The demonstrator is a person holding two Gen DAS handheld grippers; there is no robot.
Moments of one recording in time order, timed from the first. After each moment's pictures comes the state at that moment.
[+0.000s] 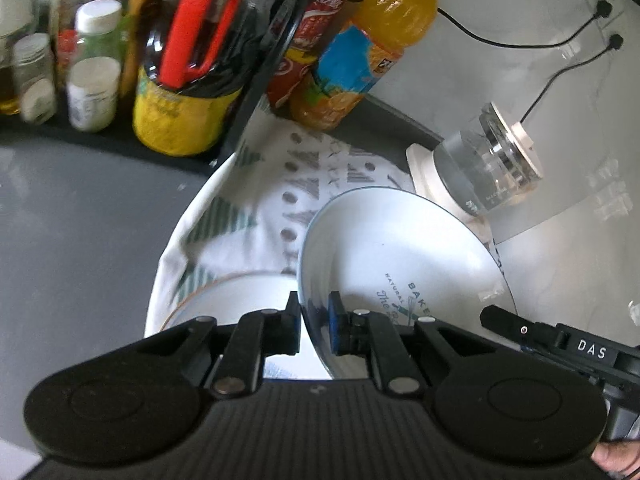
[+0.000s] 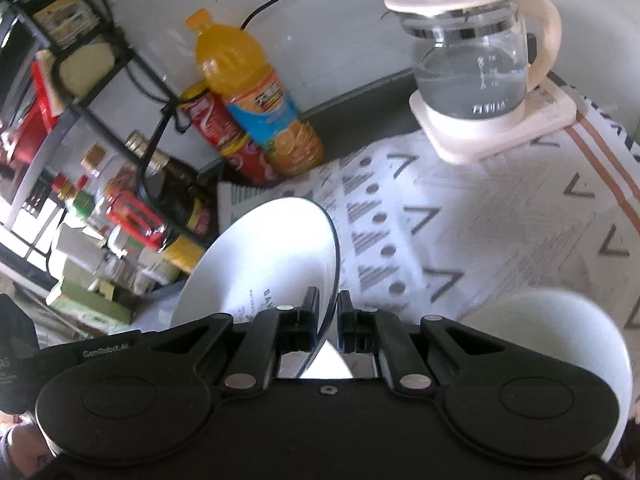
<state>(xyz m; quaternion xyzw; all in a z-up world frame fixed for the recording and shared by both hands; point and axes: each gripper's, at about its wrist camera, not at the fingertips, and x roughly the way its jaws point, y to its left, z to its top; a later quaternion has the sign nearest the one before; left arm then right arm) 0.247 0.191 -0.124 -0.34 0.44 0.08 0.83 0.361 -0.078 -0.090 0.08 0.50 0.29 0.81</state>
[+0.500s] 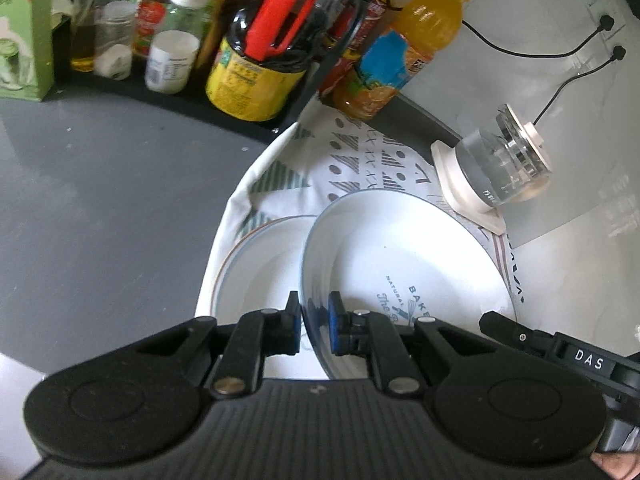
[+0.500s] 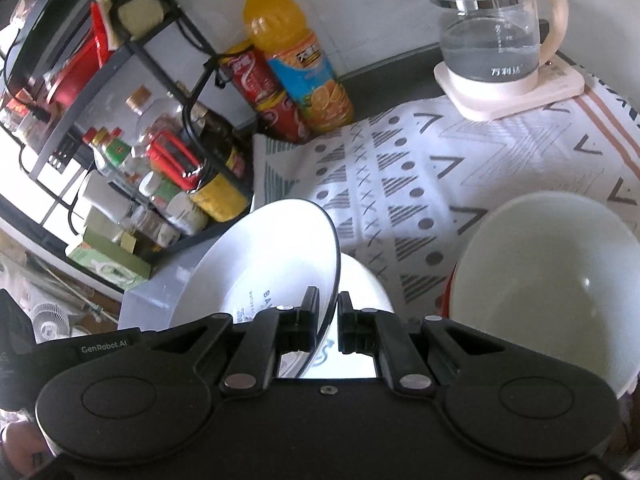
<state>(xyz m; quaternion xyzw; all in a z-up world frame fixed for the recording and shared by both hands) 0.173 0.190 -0.127 -0.36 0.43 0.12 0.82 0.291 -0.079 -0.096 0.07 0.49 0.32 0.81</state>
